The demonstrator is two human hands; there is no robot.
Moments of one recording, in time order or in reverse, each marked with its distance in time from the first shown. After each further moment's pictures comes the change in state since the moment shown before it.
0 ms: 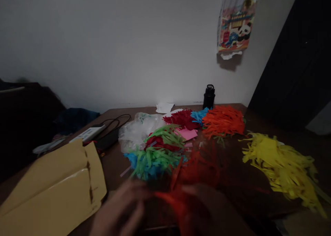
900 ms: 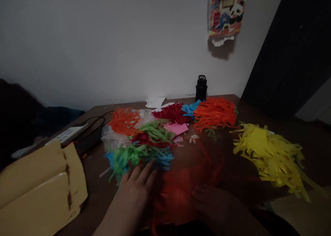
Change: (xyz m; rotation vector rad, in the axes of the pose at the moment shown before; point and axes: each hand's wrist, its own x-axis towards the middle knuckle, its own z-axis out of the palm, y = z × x) left_hand 0.022 -0.011 0.072 0.802 -0.539 0.135; right_hand -0.059 0.065 -0.013 -0.334 -0.149 -0.288
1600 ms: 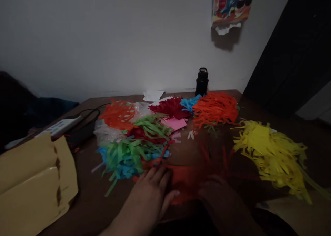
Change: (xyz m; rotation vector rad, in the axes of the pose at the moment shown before) left_hand 0.017 0.039 0.001 -0.280 -0.082 0.062; right_hand 0.003 0.007 0.001 0.043 0.161 0.130
